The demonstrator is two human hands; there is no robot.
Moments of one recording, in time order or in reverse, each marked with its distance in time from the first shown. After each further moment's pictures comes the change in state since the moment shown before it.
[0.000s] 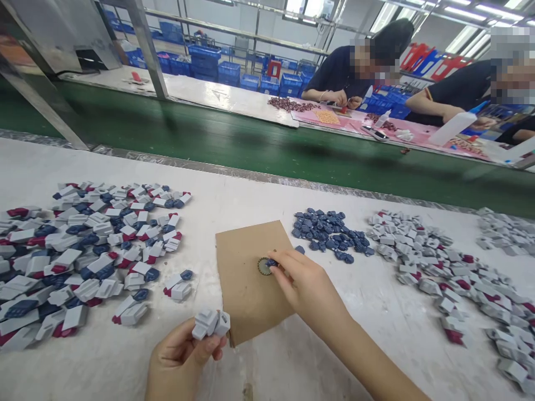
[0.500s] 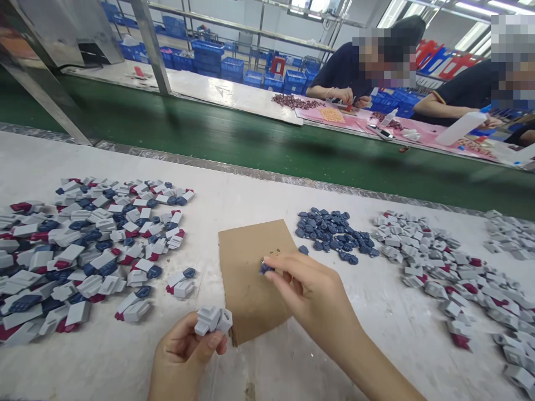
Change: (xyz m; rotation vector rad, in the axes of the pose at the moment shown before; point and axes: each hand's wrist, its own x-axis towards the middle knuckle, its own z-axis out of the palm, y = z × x) left_hand 0.001 0.001 0.003 -0.077 -0.011 -0.030; right_hand -0.002 -0.023 -0.010 0.144 0.083 -0.037
